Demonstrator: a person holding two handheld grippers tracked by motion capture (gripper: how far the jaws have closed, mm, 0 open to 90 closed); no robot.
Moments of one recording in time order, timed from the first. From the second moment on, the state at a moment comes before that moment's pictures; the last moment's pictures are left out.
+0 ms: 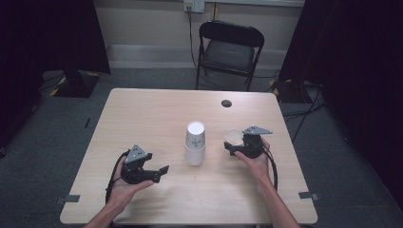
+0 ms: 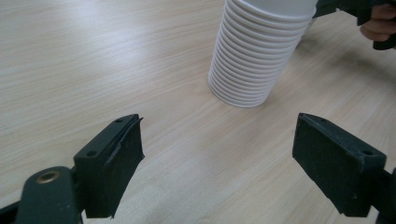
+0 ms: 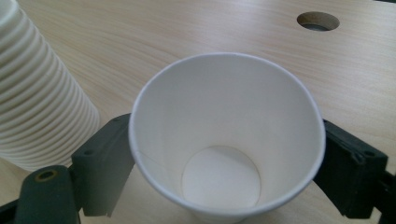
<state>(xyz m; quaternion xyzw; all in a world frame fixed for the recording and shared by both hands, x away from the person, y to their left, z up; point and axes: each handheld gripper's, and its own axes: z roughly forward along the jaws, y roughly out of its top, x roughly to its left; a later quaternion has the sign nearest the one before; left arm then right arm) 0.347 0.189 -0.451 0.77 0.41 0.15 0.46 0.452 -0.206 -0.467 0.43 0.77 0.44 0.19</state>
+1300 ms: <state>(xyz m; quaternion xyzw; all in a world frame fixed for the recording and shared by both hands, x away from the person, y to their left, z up) 0.345 0.192 -0.454 0.78 0.41 0.16 0.44 0.345 -0.240 -0.438 0.43 0.76 0.46 0.19</state>
